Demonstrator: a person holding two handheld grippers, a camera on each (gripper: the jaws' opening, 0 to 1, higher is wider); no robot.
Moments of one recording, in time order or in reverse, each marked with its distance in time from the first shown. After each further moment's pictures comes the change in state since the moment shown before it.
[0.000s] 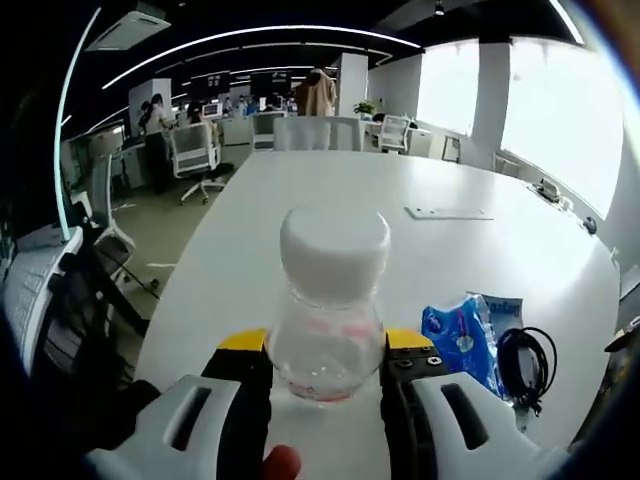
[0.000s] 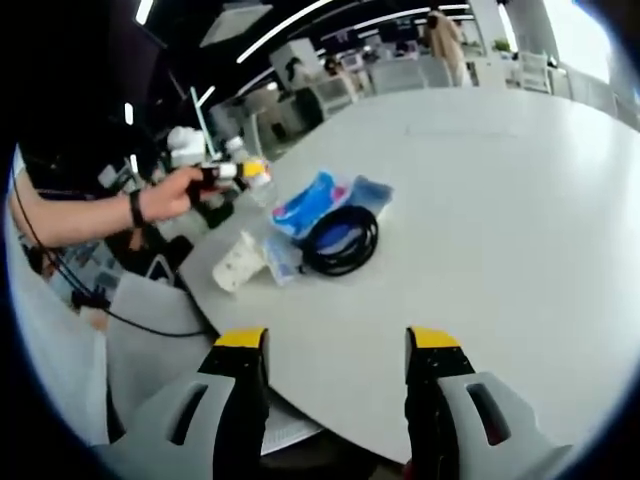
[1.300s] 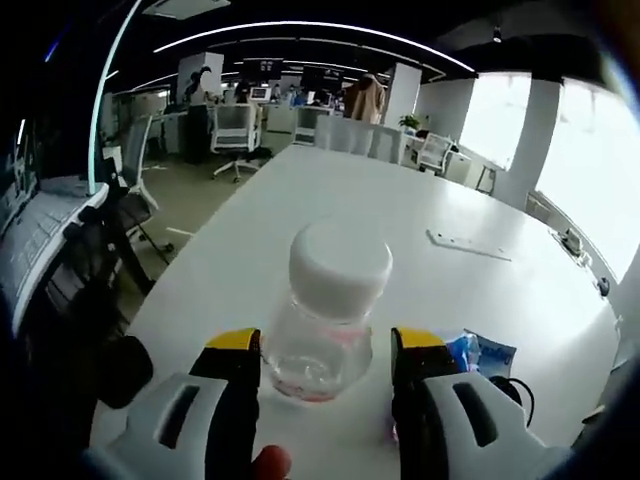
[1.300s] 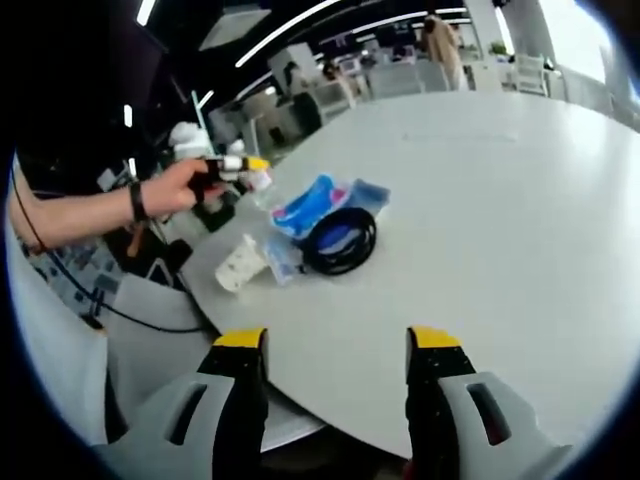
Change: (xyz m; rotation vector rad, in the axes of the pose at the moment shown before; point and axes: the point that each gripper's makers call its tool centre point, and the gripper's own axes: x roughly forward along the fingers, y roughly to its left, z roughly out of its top) left arm -0.011 -0.004 0.009 -0.217 -0.001 0.091; right arm -0.012 0.000 -0.002 0.007 -0.041 -0.013
